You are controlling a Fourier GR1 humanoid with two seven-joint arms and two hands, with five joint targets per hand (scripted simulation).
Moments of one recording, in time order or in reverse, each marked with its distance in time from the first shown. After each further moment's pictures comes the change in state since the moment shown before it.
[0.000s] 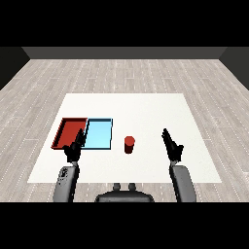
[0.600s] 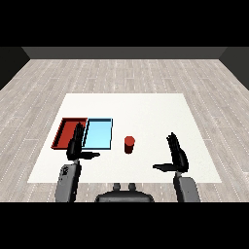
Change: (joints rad) left arm -0.037 -0.037 0.002 -0.061 0.031 -0.042 -0.283; right arm 0.183 0.020 -0.006 -0.201 -0.082 0.096 -0.242
